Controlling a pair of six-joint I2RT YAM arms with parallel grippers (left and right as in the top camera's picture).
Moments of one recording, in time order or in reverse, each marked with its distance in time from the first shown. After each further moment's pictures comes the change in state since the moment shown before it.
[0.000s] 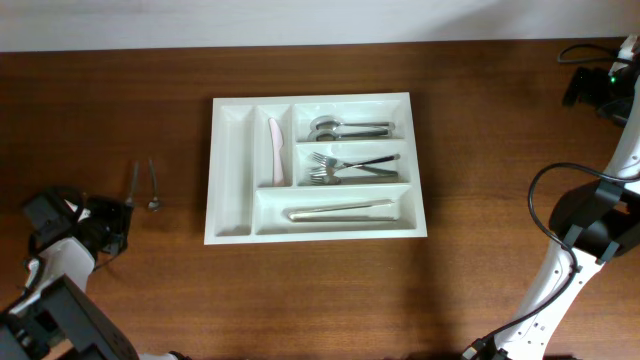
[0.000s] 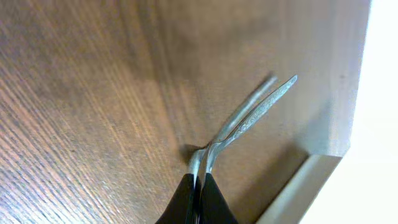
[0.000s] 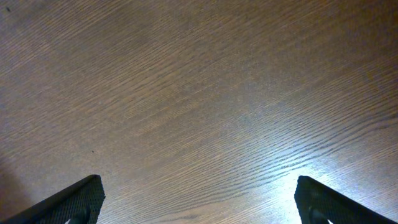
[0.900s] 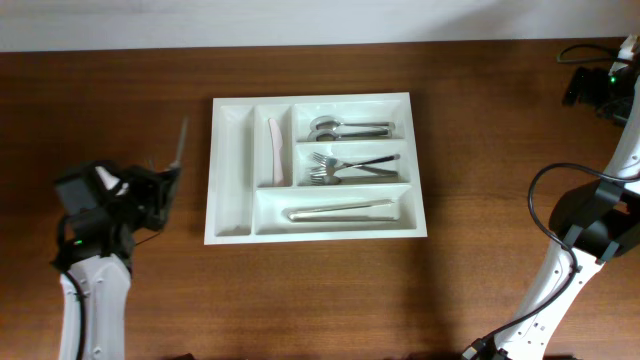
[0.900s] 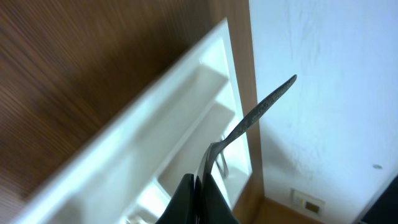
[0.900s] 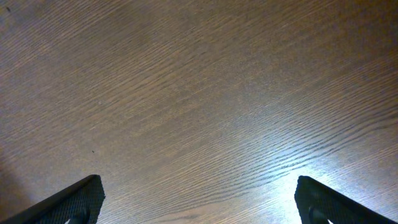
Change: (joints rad) left arm -0.314 -0.361 0.000 -0.109 0.105 -0.303; right arm 0.000 0.000 0.000 0.000 0.000 0.000
